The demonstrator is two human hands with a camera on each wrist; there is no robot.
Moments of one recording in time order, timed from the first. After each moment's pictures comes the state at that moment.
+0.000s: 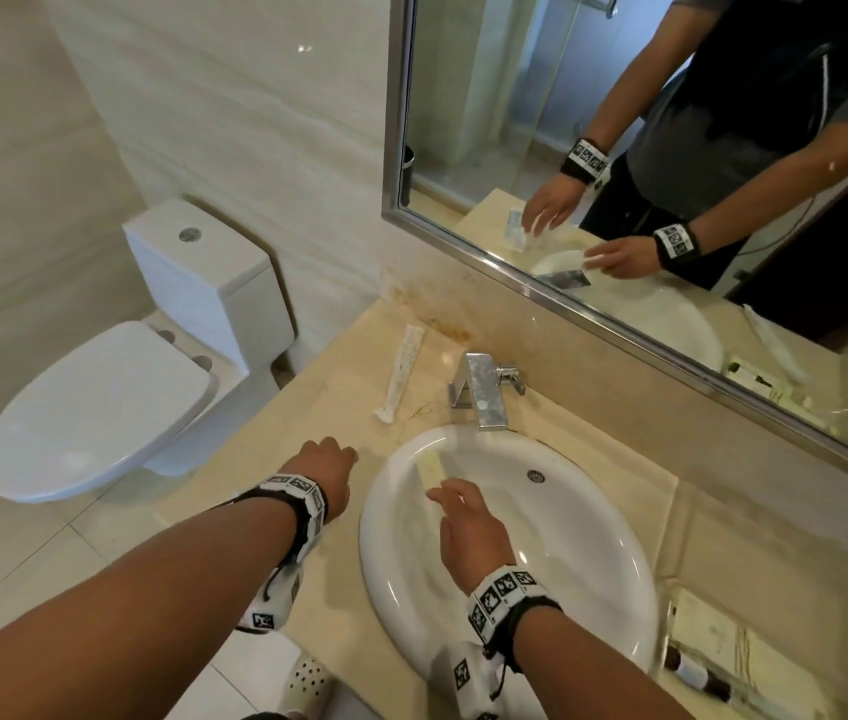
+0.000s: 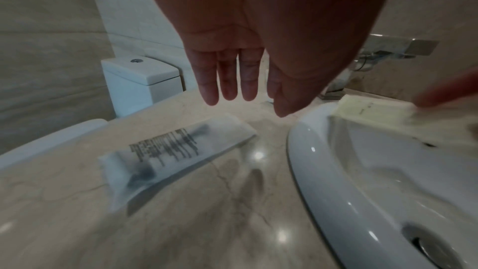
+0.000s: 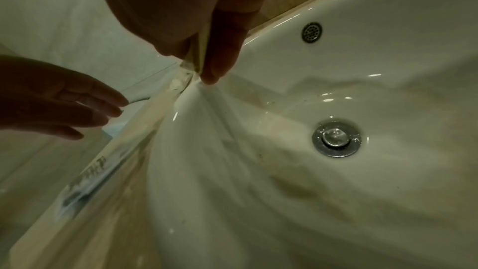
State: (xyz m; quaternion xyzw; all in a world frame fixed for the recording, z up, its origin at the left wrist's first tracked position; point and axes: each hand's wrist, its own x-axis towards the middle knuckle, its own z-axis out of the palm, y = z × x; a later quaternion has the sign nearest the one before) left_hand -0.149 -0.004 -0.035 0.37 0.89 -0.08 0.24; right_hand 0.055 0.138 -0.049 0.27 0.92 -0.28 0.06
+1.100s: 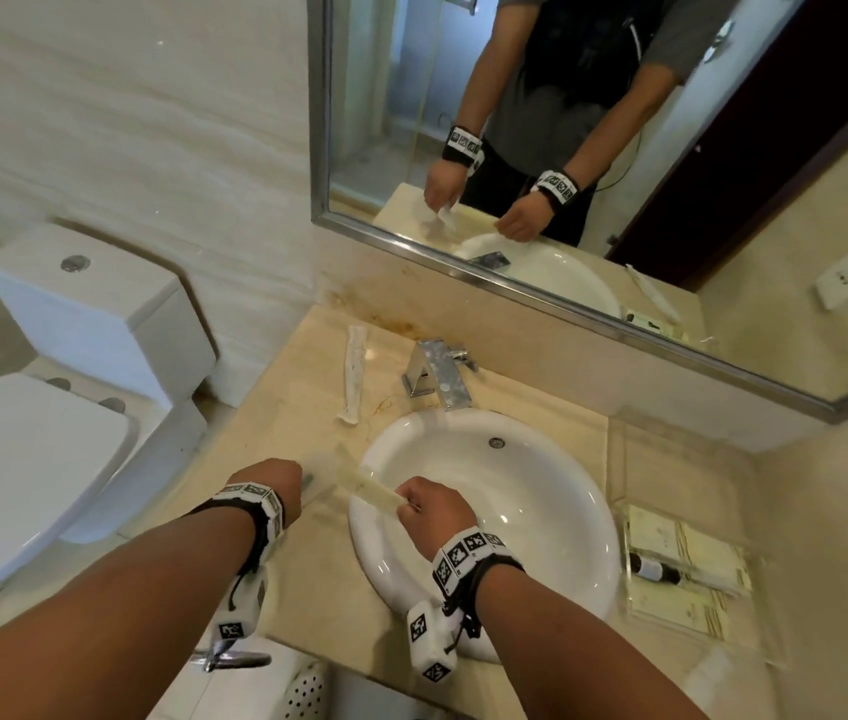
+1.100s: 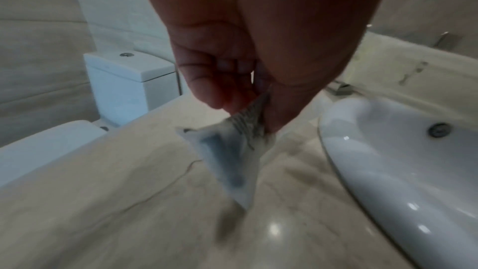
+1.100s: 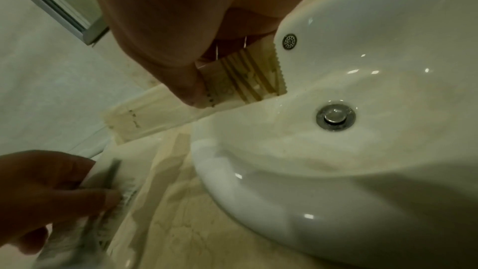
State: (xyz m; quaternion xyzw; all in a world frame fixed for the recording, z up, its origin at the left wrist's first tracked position) left_hand -0.196 -0.031 -0.036 0.43 0.85 -0.10 0.28; right_hand 0.017 0.087 -0.014 0.42 0.84 -0.32 0.10
